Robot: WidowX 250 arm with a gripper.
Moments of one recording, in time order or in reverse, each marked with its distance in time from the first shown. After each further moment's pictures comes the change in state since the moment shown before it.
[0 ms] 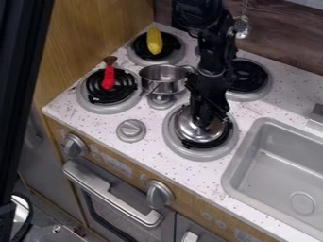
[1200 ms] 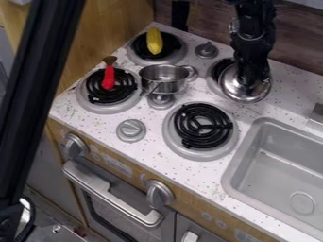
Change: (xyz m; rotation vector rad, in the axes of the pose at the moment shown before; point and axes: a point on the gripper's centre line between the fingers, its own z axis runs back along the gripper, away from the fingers) arm 0.104 0.022 0.035 0.088 -0.284 -0.151
